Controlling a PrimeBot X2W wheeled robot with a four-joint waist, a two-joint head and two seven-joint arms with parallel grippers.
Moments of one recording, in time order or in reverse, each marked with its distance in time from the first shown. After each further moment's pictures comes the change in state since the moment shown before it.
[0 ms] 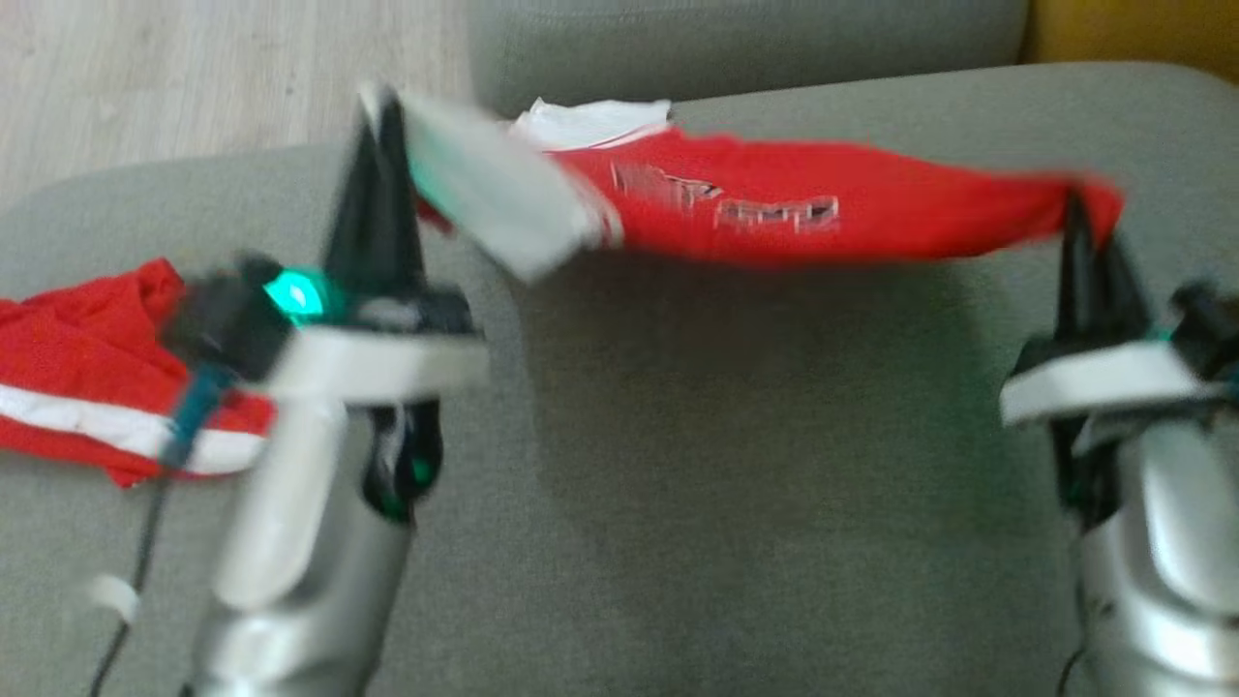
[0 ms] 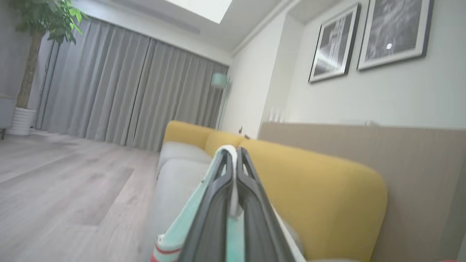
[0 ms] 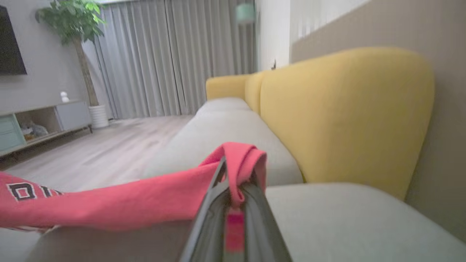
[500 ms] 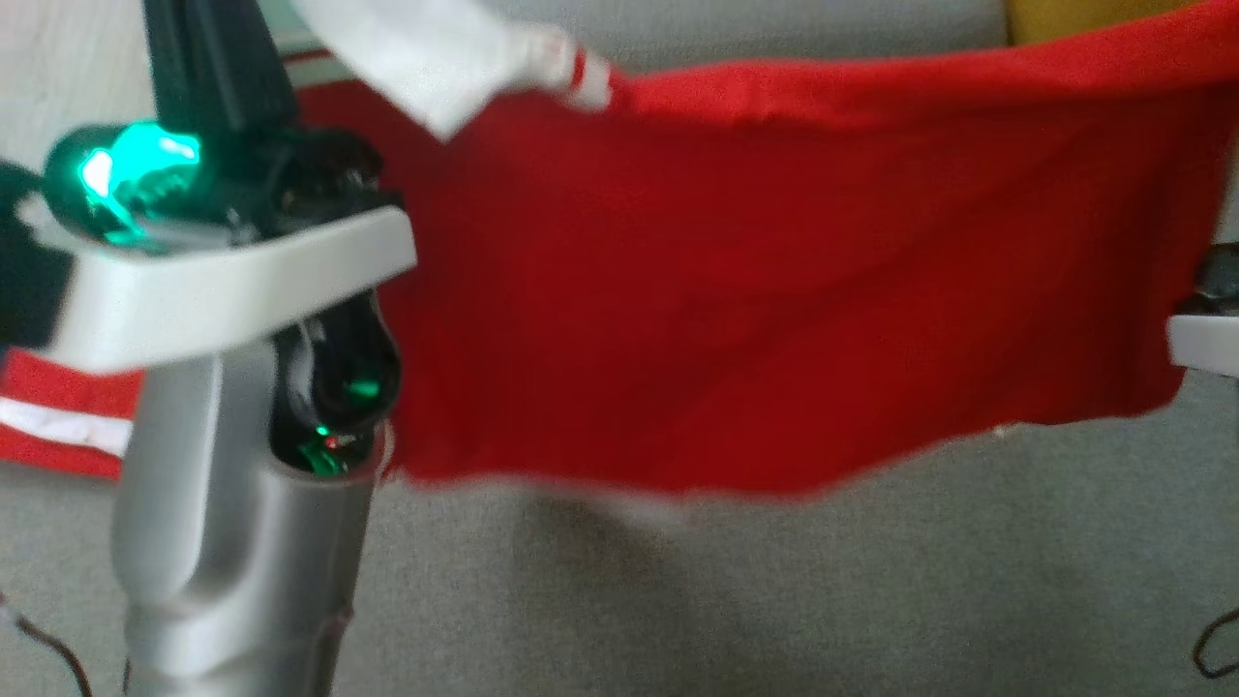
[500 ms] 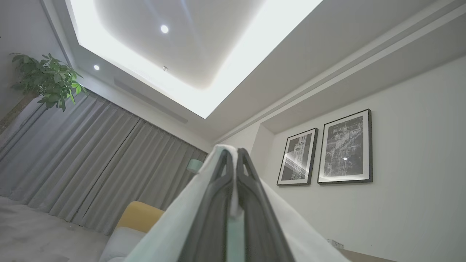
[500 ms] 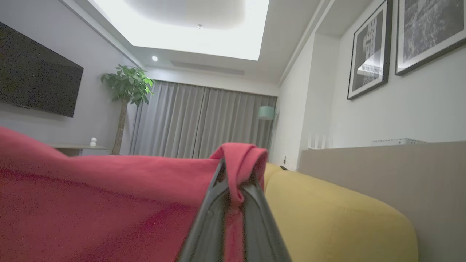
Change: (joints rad) left arm -0.121 -0.008 0.046 -0.397 -0.170 0.132 0.071; right arm 0.049 -0.186 0.025 -0.663 0.108 0.000 0.281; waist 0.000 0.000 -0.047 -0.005
